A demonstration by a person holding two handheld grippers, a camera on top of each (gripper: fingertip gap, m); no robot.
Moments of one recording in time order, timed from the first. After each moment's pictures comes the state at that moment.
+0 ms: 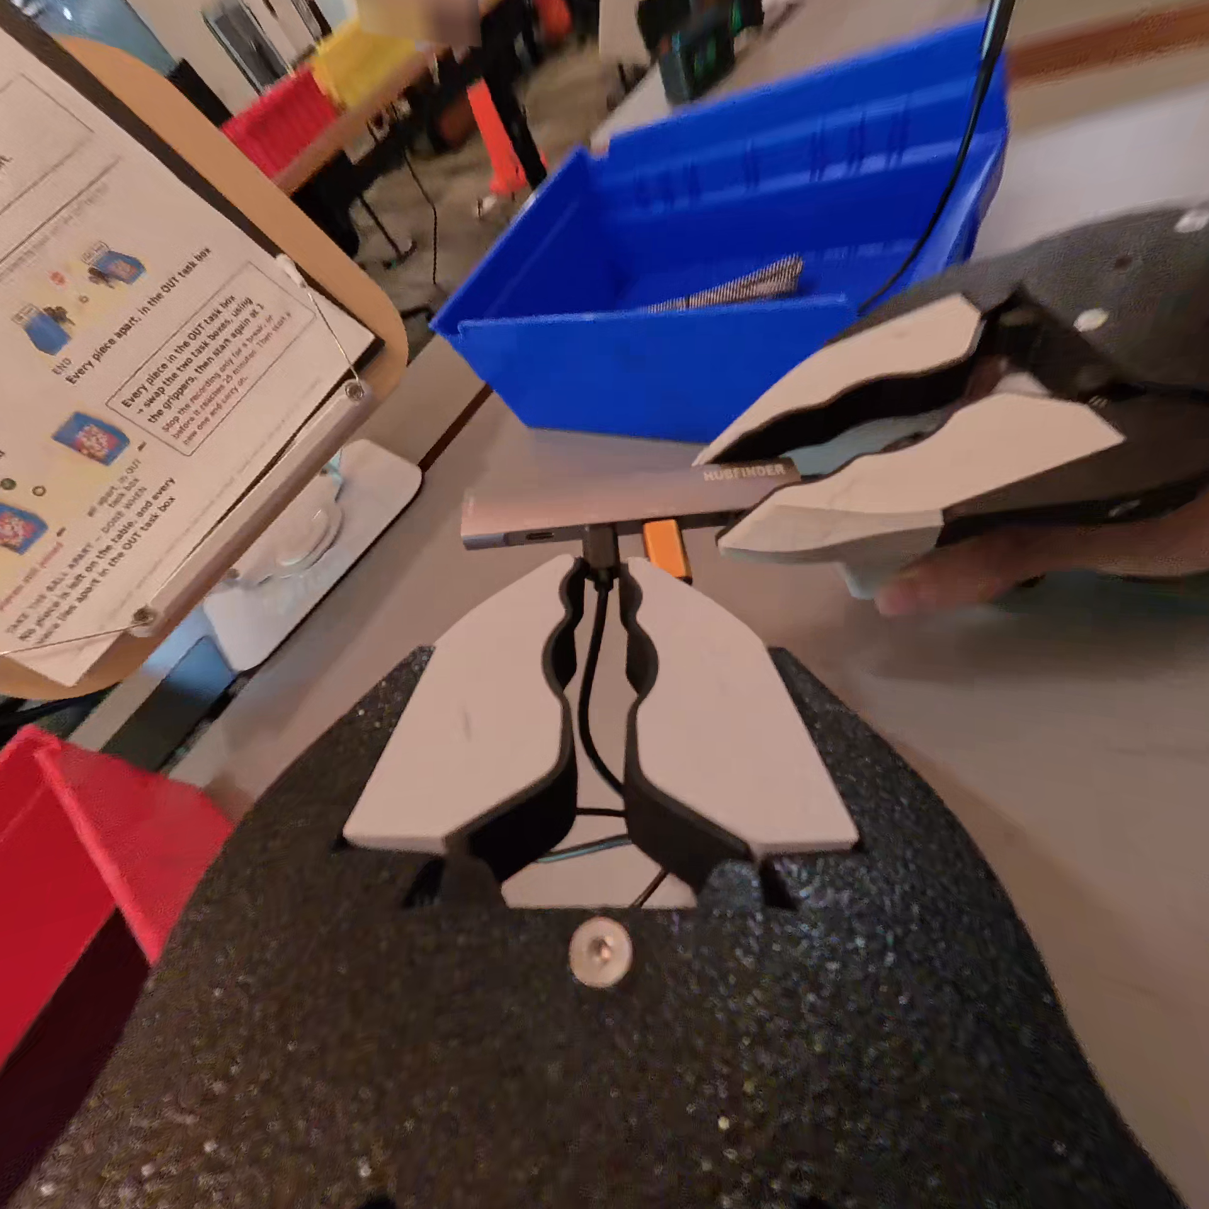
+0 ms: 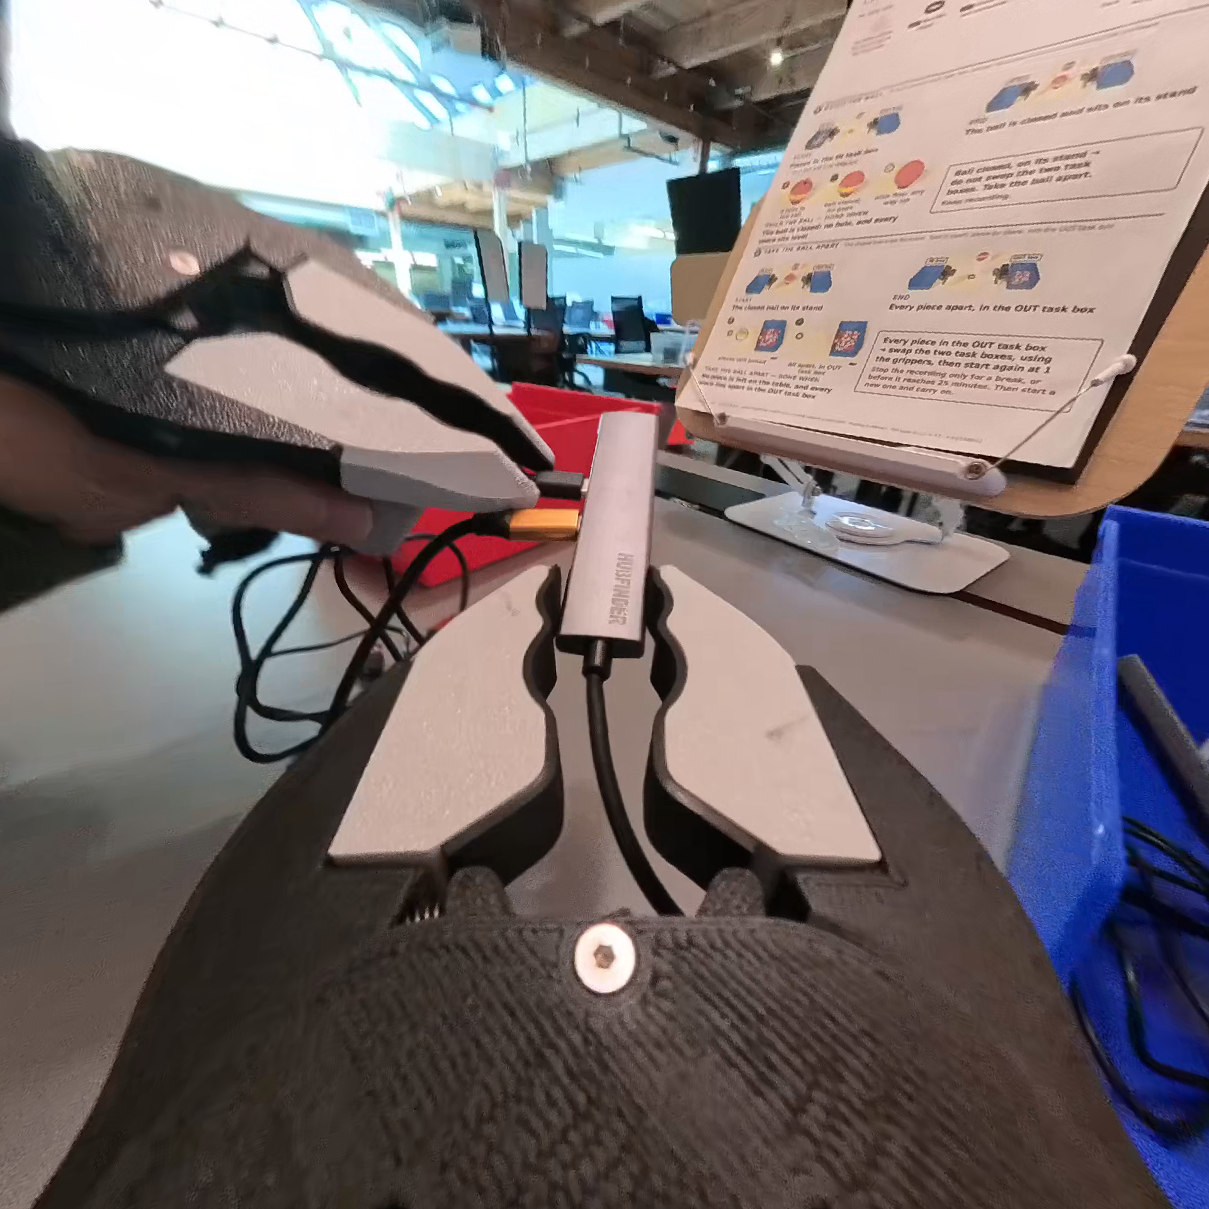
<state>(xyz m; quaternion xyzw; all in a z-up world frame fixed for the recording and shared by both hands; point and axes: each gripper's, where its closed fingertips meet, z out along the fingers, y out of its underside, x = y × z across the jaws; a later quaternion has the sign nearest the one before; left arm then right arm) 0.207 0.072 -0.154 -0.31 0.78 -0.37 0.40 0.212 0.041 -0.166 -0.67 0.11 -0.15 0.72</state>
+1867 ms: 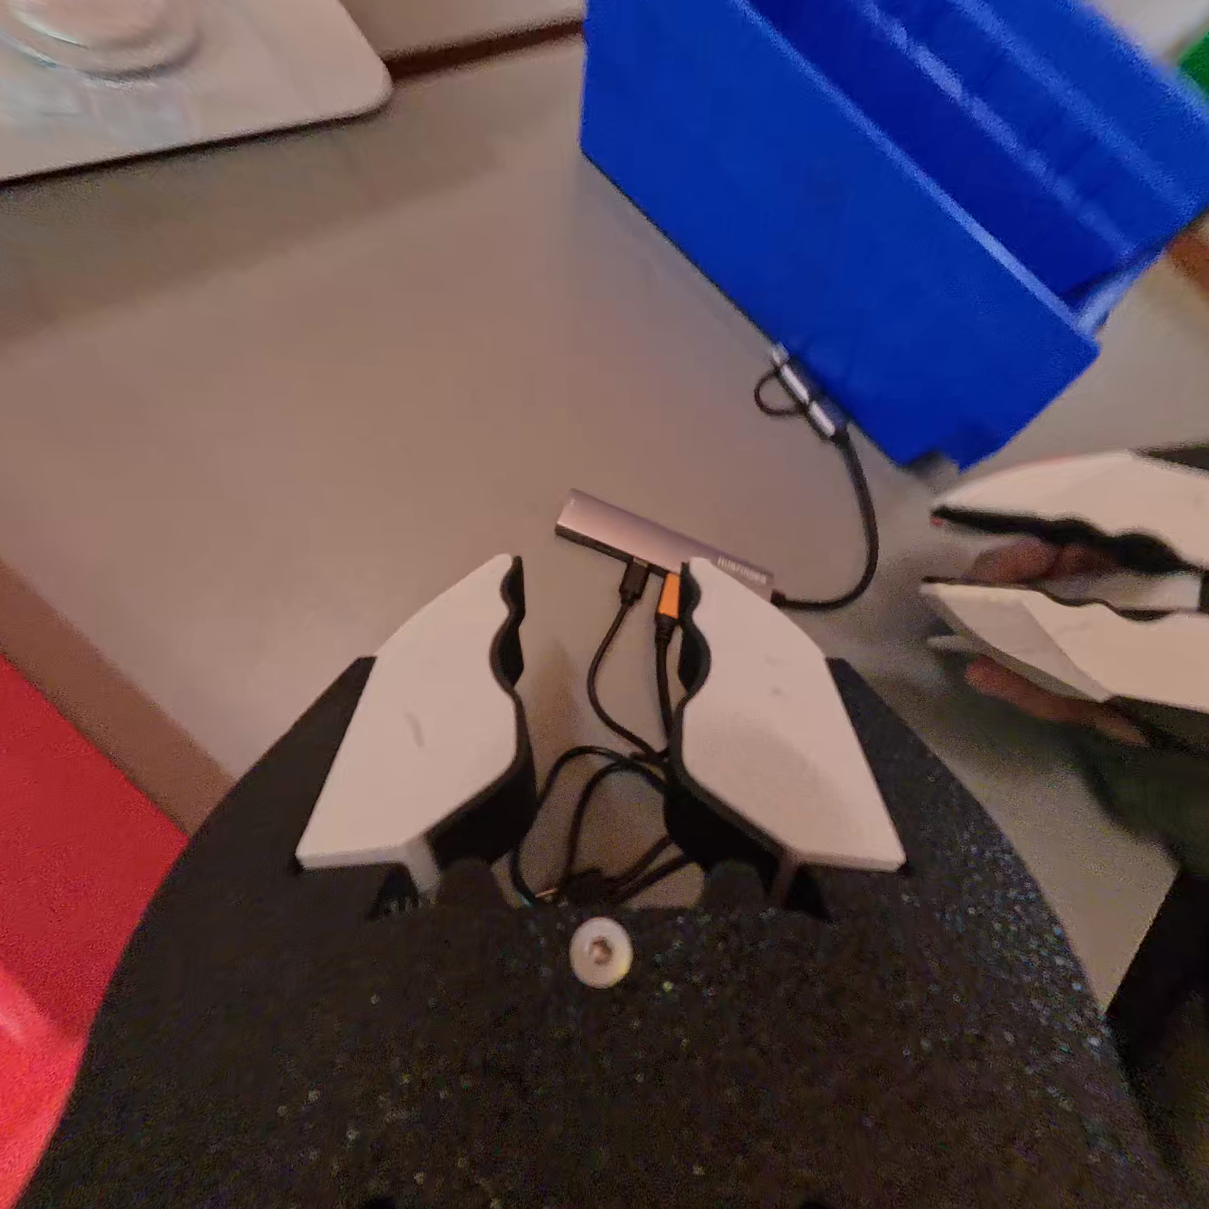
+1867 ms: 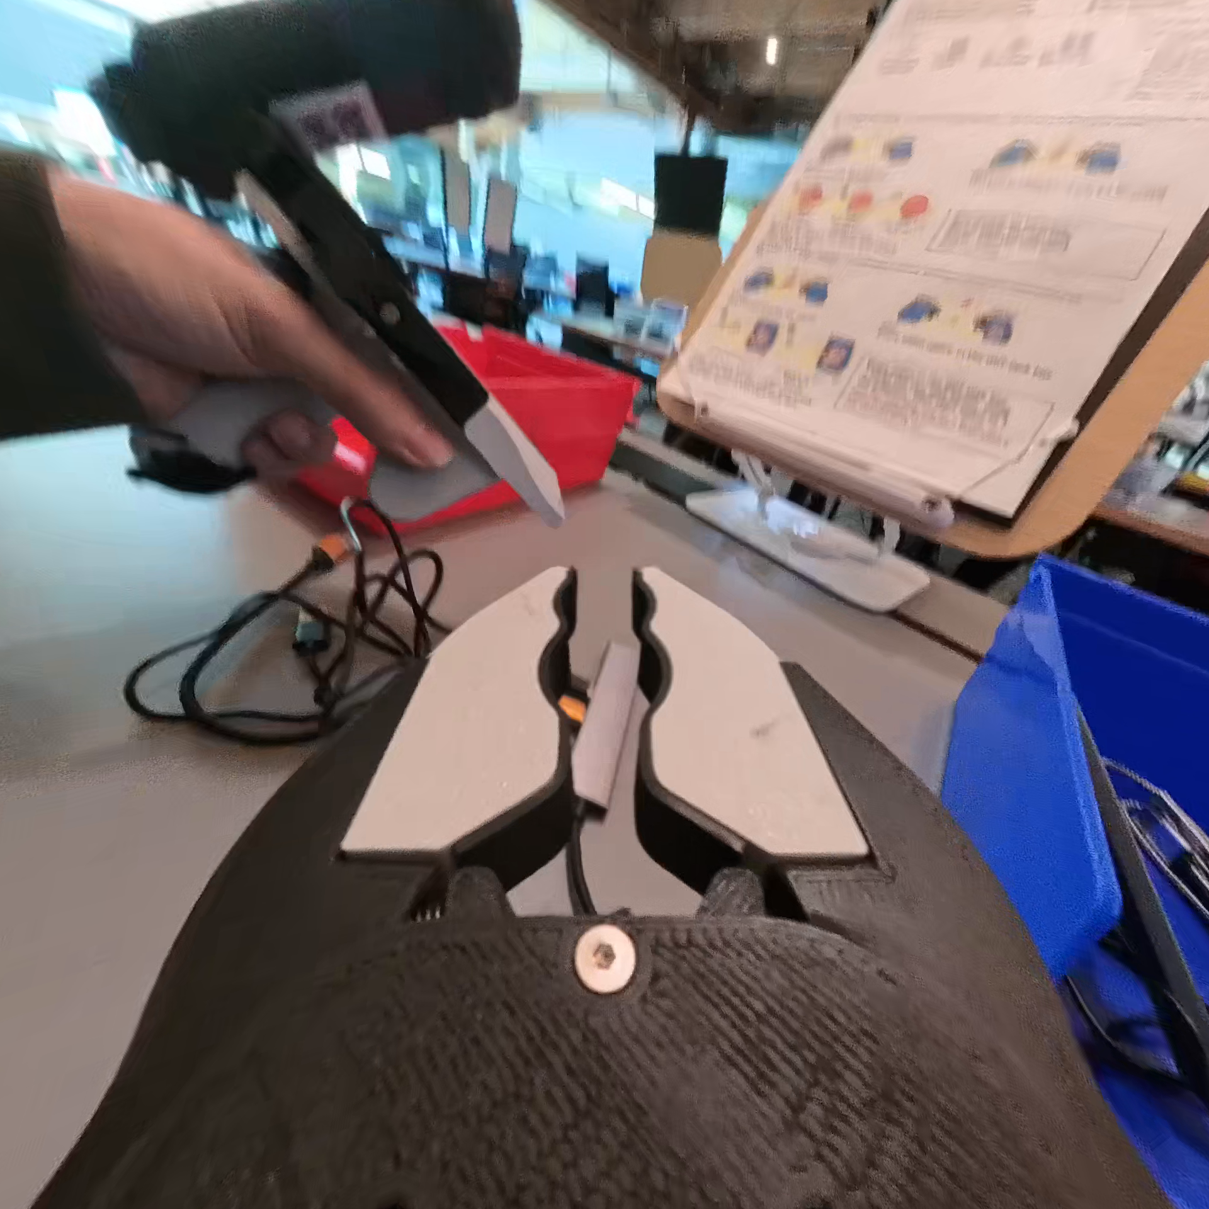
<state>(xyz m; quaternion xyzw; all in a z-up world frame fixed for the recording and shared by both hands) 0.229 0.129 -0.204 -0.57 0.70 -0.39 0.16 0.206 0.048 -0.175 -0.70 0.07 -0.23 0.67</state>
